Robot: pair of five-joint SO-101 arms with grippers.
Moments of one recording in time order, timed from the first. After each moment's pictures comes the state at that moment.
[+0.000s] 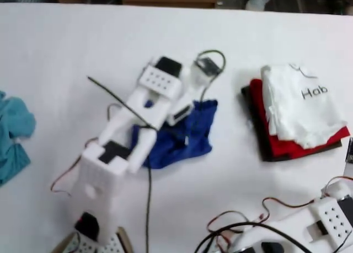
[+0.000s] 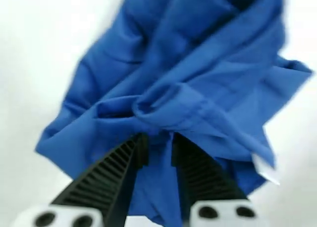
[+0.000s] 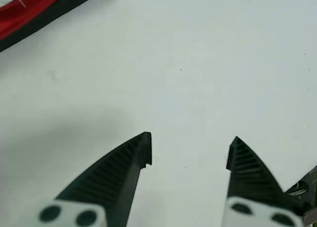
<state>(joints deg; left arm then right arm) 22.0 33.1 -28.8 94.5 -17.9 62.5 -47.5 63.1 47.2 48.0</state>
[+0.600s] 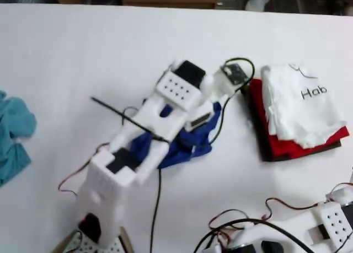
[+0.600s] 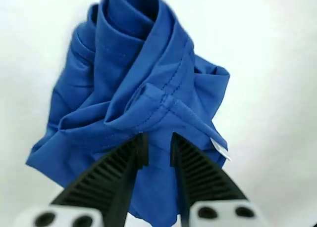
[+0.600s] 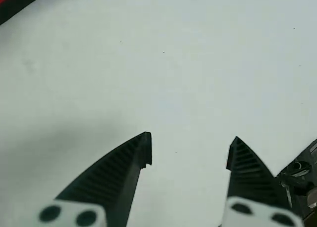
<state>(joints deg) 29.5 30.7 -37.1 101.1 -17.9 67.3 -47.5 63.1 47.2 48.0</state>
